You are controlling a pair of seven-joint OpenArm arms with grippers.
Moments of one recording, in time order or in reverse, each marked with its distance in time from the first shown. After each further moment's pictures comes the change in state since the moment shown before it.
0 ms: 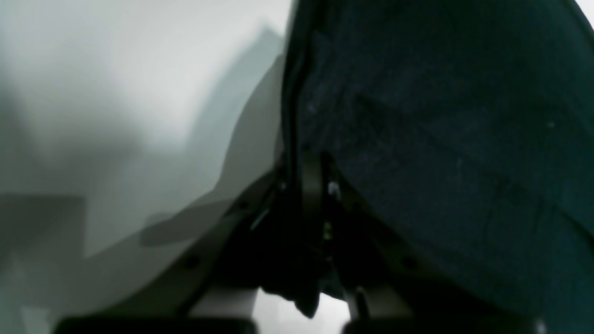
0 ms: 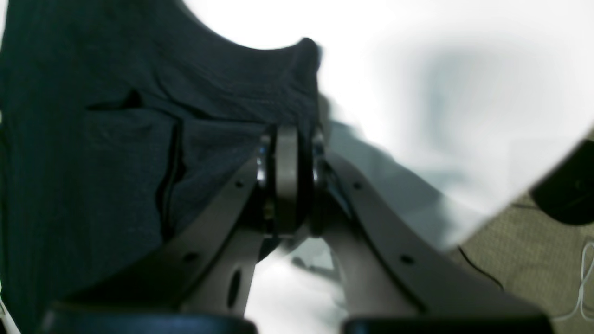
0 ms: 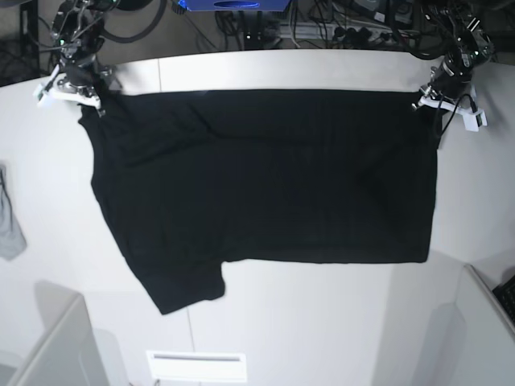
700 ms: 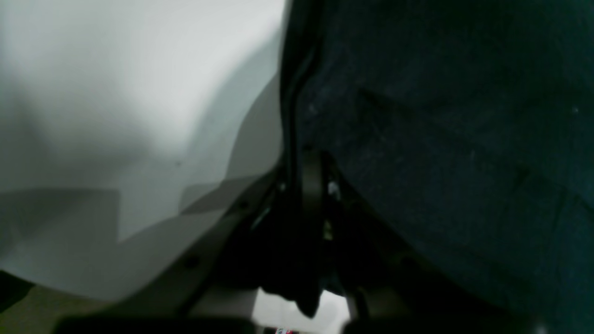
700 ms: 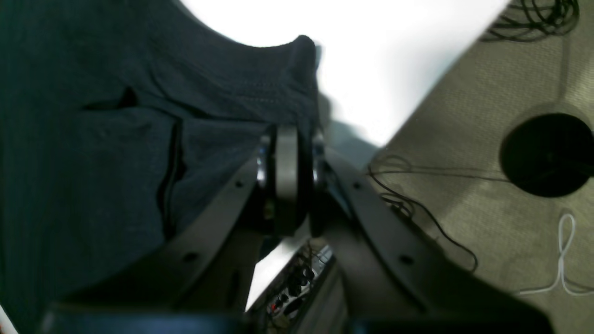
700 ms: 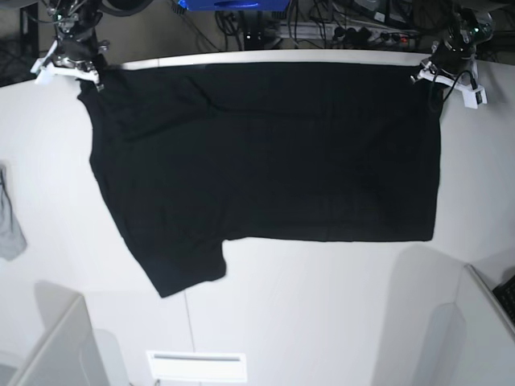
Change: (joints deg) left arm 8.6 0.1 0.0 5.2 0.3 0.0 0.4; right arm -8.2 0.1 0.0 4.3 3.2 0.1 0.0
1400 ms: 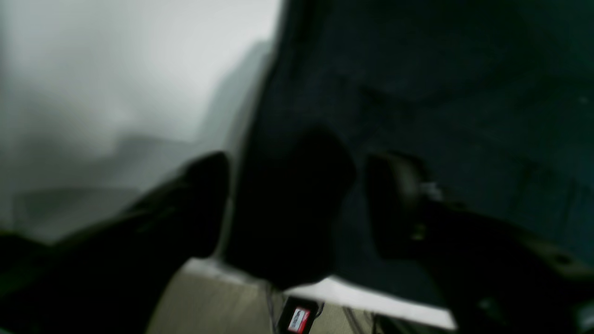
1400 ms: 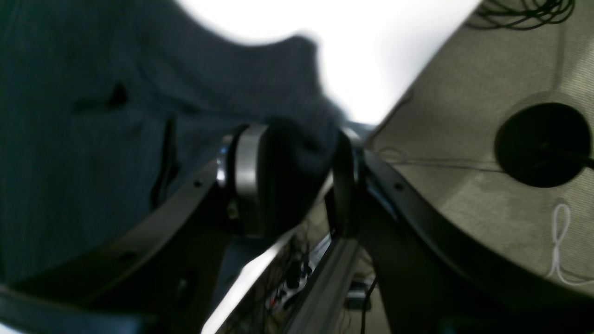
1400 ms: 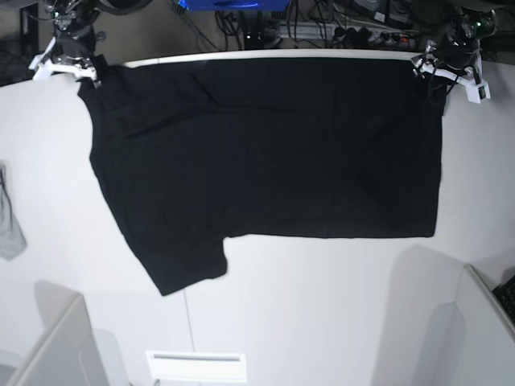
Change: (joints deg) left arm 1.7 0.7 -2.6 4.5 1.8 0.3 2.6; right arm -0.2 -0.2 2.8 0.2 0.1 0.0 -2.2
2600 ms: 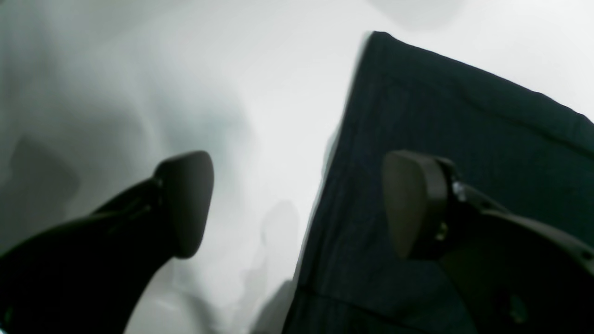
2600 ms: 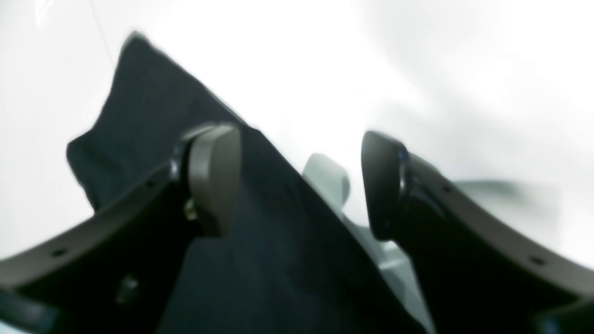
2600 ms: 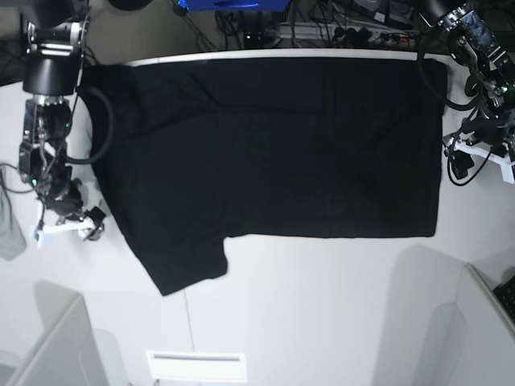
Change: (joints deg) left arm -22.7 -3.6 -2.5 7.3 12.2 0.7 10.2; right arm 48.6 25.5 -30.0 -35.7 -0.2 0.3 -2.9
